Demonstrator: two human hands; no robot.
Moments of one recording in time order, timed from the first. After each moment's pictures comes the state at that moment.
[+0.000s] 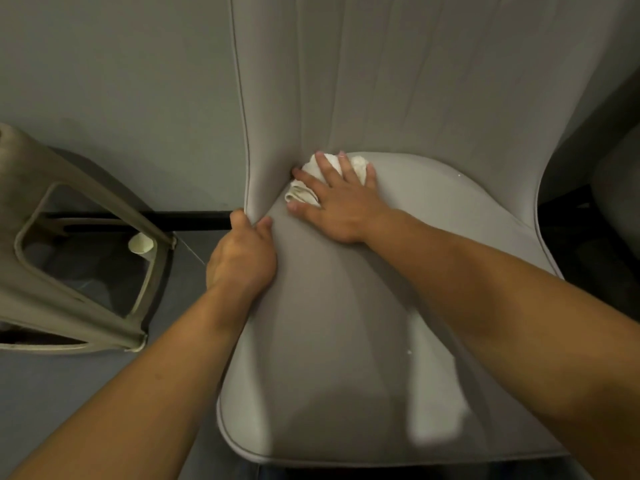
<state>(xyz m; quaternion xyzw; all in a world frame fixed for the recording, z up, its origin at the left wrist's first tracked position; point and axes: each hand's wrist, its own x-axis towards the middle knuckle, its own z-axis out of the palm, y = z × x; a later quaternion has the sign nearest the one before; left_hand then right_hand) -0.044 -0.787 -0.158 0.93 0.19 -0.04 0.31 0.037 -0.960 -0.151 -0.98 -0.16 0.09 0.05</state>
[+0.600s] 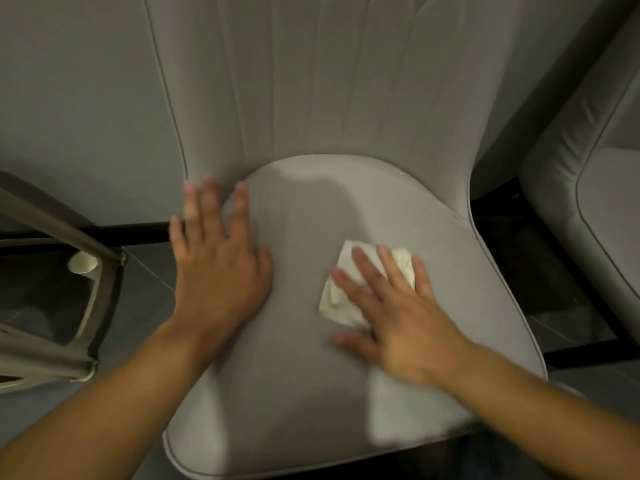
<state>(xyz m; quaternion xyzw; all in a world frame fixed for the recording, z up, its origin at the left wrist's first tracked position) -0.070 -0.826 -0.145 0.99 -0.06 0.13 0.10 -0.154 -1.071 -0.133 -0.98 -0.16 0.09 0.04</state>
